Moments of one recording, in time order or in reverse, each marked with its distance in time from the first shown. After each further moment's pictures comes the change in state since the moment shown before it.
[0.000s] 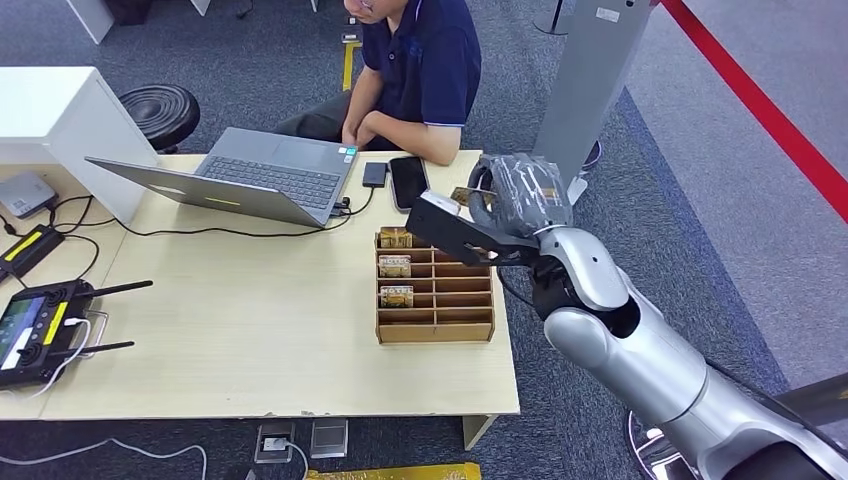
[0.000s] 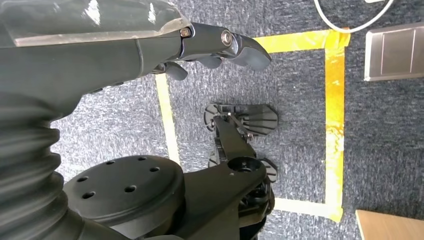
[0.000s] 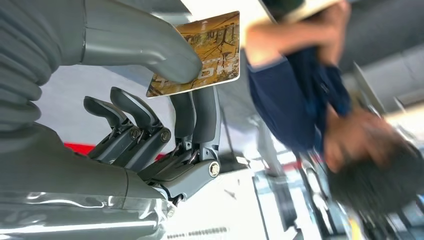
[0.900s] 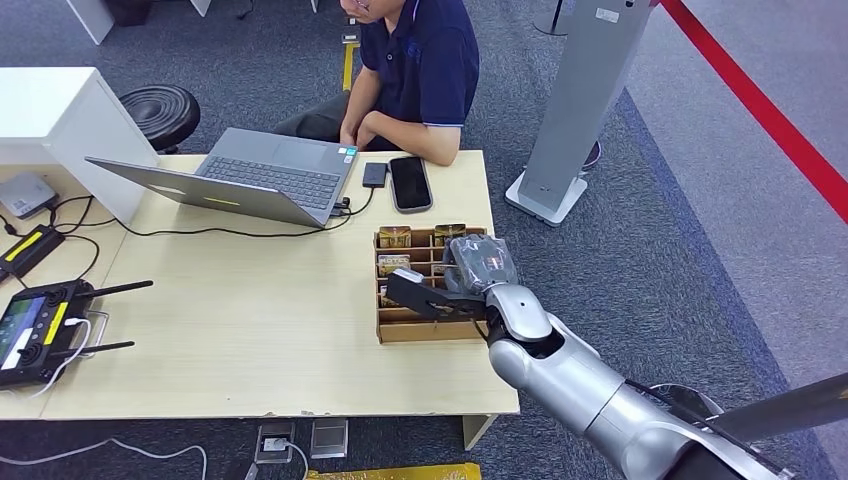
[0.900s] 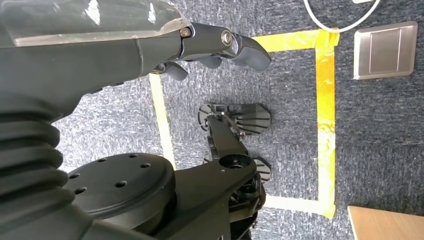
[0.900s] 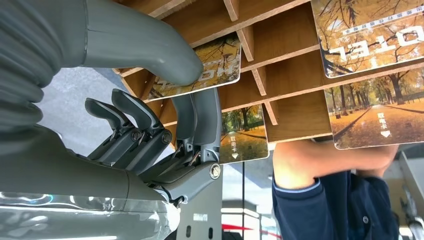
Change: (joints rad) left arm -0.016 -0.003 0.000 0.000 -0.004 0.001 -0.002; right arm 0.068 0.174 0.127 0.550 0.052 -0.109 -0.167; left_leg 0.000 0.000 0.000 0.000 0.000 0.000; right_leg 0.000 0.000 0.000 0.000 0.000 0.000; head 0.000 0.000
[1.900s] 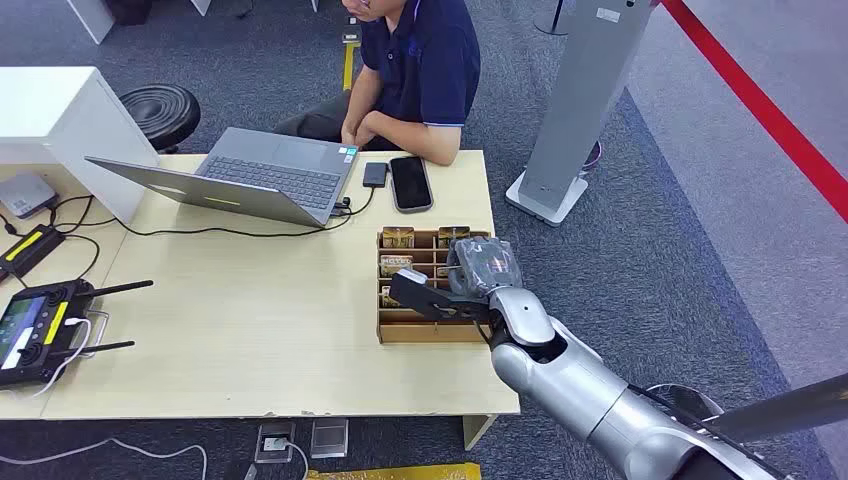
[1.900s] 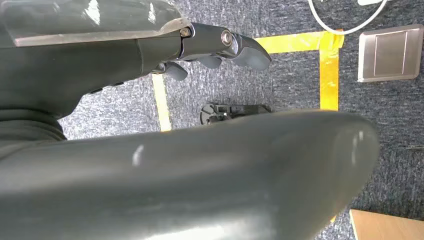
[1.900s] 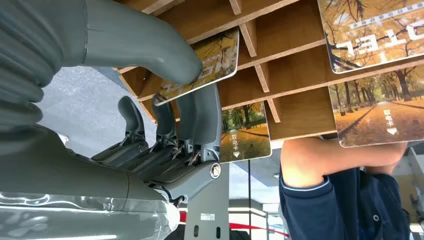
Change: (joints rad) left arm 0.001 0.000 0.000 0.000 0.009 0.008 0.008; right arm 0.024 -0.009 -0.015 -0.021 0.020 -0.028 0.020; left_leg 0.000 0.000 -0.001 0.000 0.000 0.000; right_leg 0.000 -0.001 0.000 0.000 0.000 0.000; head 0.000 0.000
